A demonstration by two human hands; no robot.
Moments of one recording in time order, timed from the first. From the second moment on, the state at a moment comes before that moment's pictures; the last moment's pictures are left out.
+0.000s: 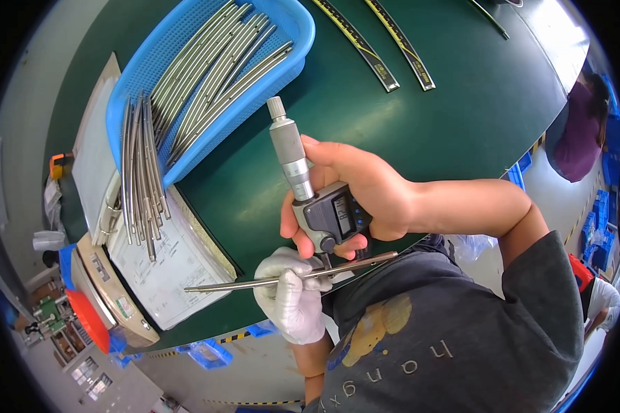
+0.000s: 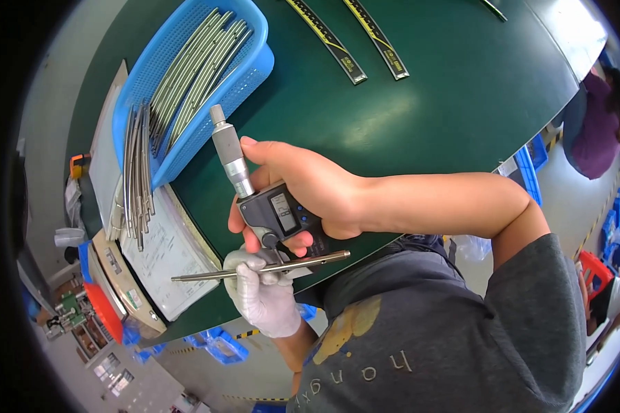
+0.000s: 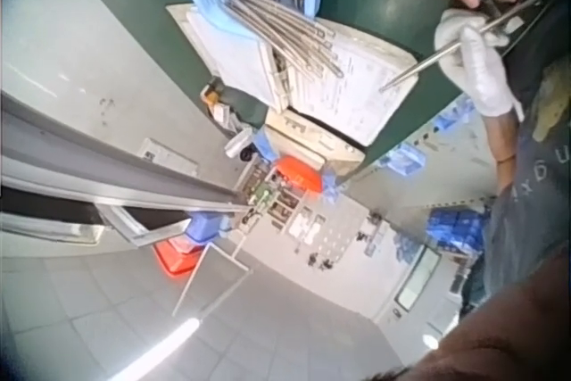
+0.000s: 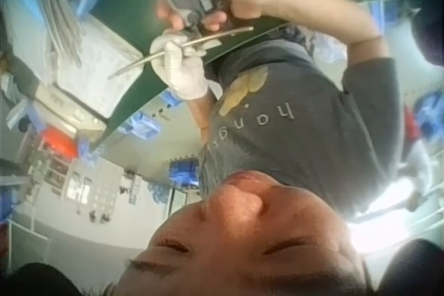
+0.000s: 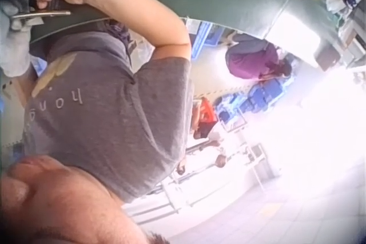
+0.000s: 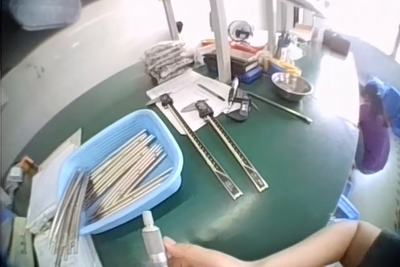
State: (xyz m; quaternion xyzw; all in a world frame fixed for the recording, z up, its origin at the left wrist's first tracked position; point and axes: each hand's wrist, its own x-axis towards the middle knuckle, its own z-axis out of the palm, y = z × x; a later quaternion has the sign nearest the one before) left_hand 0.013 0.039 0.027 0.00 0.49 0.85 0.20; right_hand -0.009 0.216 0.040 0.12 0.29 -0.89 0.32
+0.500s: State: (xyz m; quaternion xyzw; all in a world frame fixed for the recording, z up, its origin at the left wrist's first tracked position) left_hand 0.016 0.041 0.028 -0.02 0.49 0.84 0.22; right_hand -0.008 0.214 0.040 0.09 0.35 -0.88 0.30
